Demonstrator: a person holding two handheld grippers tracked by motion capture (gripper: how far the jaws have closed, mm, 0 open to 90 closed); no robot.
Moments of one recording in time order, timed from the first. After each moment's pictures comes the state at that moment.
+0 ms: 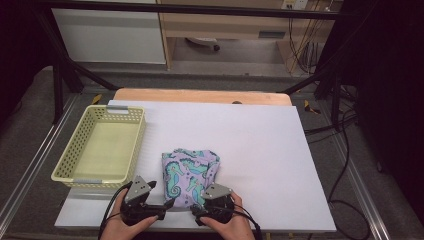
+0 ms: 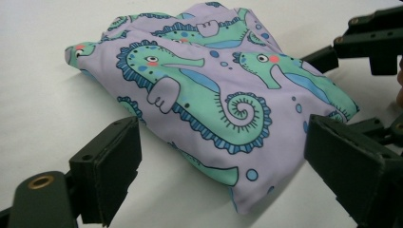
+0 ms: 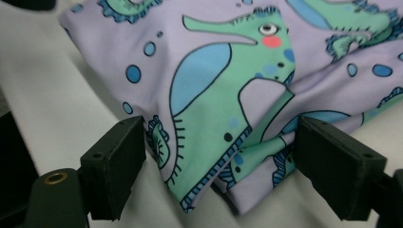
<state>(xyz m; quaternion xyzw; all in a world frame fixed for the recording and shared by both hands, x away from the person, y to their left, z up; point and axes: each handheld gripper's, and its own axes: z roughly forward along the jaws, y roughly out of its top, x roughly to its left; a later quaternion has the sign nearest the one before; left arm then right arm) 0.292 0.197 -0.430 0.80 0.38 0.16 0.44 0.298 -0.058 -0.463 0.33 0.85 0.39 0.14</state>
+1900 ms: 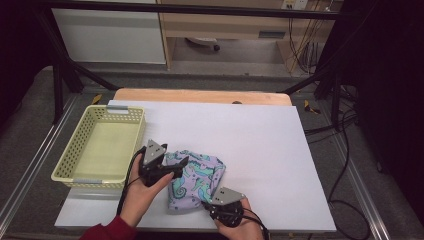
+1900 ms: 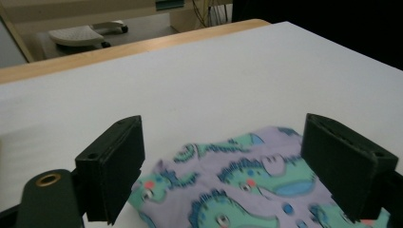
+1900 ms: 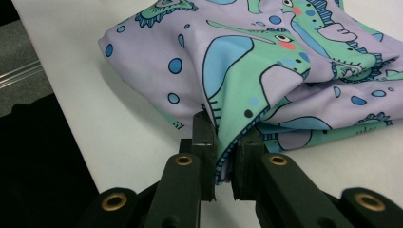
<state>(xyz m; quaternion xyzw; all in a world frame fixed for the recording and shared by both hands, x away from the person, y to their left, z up) 0.372 0.152 -0.382 0.74 0.40 0.25 0.48 0.283 -0.084 -0.449 0.30 0.85 0.41 0.14</state>
